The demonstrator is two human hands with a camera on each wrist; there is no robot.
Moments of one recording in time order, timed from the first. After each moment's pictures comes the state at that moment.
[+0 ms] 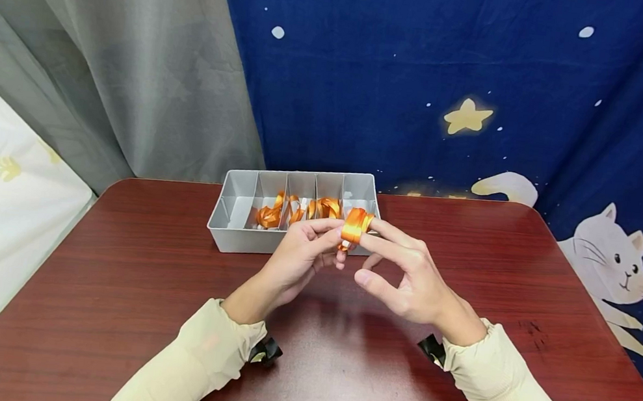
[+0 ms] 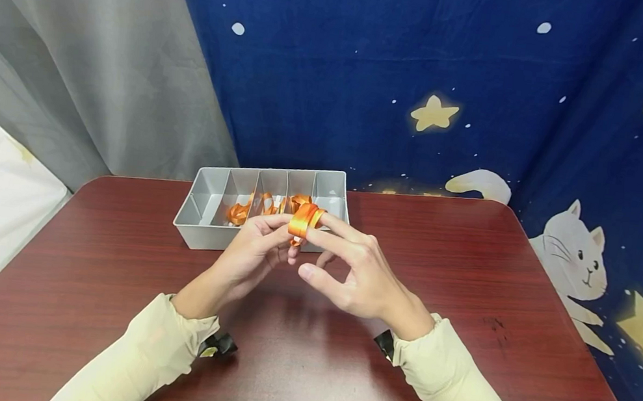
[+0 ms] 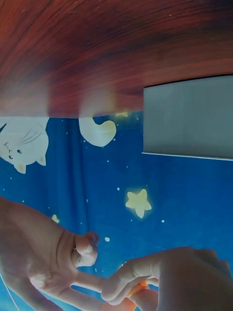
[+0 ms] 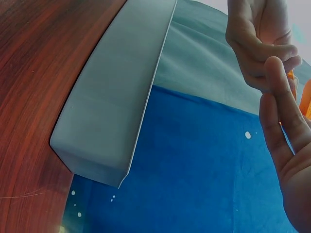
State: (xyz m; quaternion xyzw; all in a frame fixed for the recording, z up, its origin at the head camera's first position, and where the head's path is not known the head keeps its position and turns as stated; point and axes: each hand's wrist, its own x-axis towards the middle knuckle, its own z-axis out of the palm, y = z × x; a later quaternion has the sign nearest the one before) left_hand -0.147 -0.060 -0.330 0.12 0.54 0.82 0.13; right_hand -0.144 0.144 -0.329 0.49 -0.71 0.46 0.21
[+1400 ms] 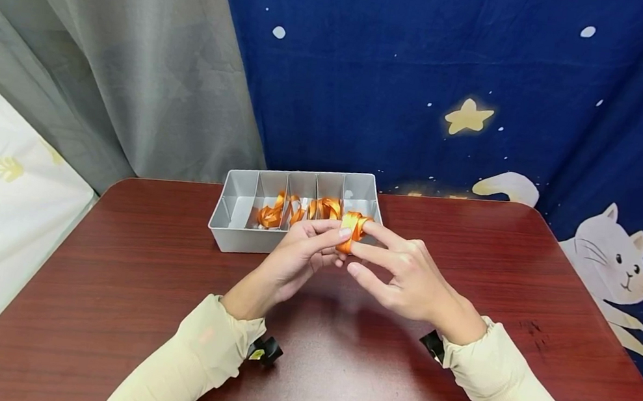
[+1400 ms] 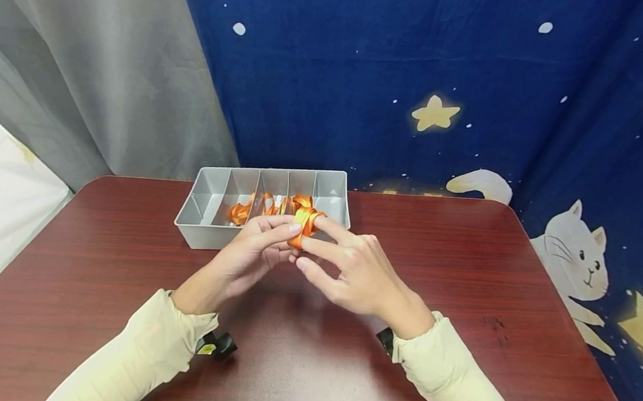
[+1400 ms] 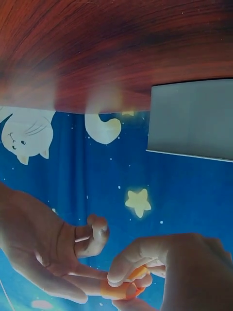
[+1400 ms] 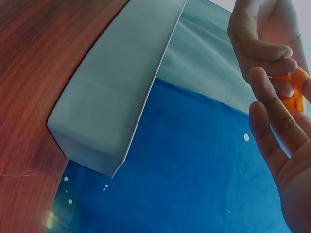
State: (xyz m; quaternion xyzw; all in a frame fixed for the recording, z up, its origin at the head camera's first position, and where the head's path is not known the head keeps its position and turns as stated) left_hand -0.150 -0.063 -0.326 0.10 0.53 0.82 0.18; right_hand -0.148 0.141 -0.328 0.48 -0.76 0.32 0.29
